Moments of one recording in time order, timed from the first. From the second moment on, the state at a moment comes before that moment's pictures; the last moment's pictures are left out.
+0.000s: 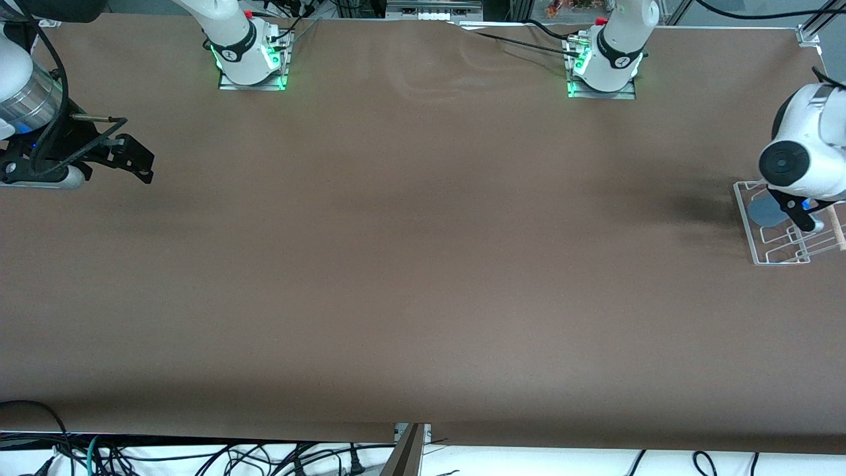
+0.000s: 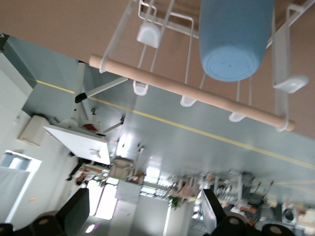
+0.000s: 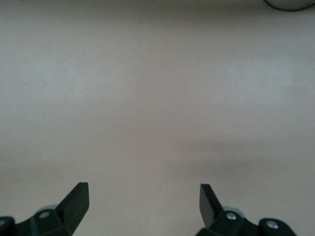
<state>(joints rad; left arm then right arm) 0.23 0.13 0.05 -2.09 1.18 1.96 0.72 0.23 0.04 -0.10 -1.57 -0.07 1.66 0.15</state>
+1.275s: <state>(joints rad) 0.09 0.09 -0.03 -1.48 0.02 1.41 0.20 0.20 0.04 -0.12 -1.57 -0.03 1.66 0.09</state>
